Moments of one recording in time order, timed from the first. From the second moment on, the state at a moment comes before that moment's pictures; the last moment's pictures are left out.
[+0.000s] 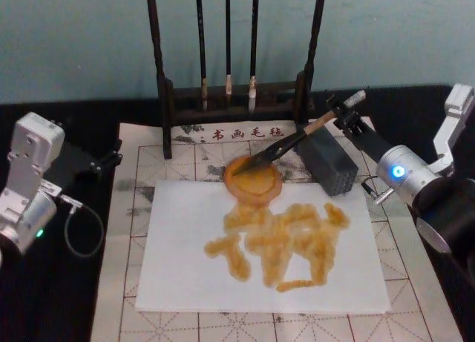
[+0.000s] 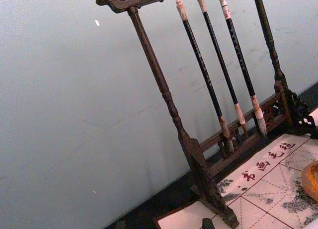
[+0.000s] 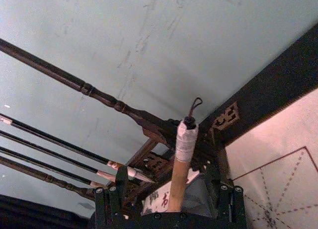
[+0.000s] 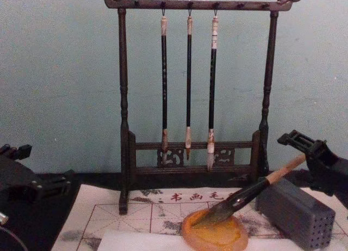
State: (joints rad) left arm -0.20 0.60 0.45 -1.41 -0.25 -0.12 0.03; right arm 0.44 0.34 -0.42 -1.07 1.43 0.16 0.22
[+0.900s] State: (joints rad) left arm -0.20 0.60 0.45 -1.41 -0.25 -0.12 0.03; right arm 0.23 0.50 -0.45 -1.42 1.29 0.01 0.16
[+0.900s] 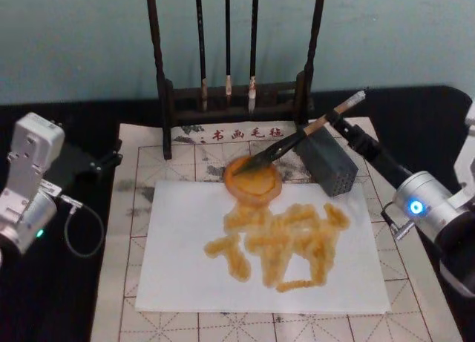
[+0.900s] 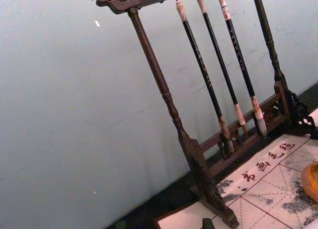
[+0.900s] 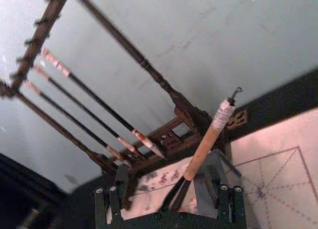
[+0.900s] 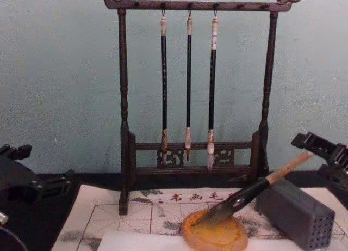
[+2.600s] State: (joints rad) left arm -0.20 0.60 0.45 -1.41 -0.25 -0.12 0.03; right arm 0.21 0.55 -0.62 -1.46 0.55 -0.19 -0.09
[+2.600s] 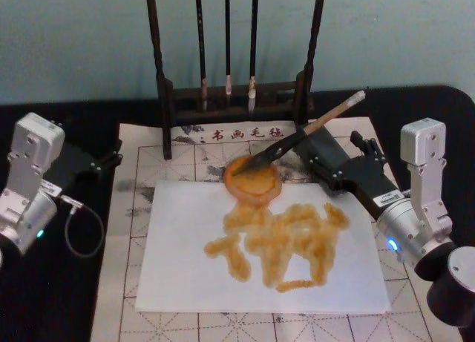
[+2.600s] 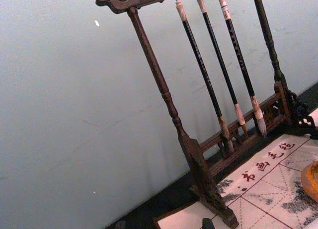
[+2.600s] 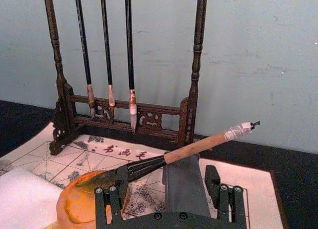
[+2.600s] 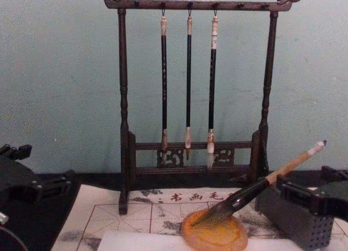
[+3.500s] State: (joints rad) left arm -0.20 0.60 0.45 -1.41 -0.25 -0.12 0.03; right arm 0.21 0.55 -0.62 -1.46 0.56 -0.19 -0.09
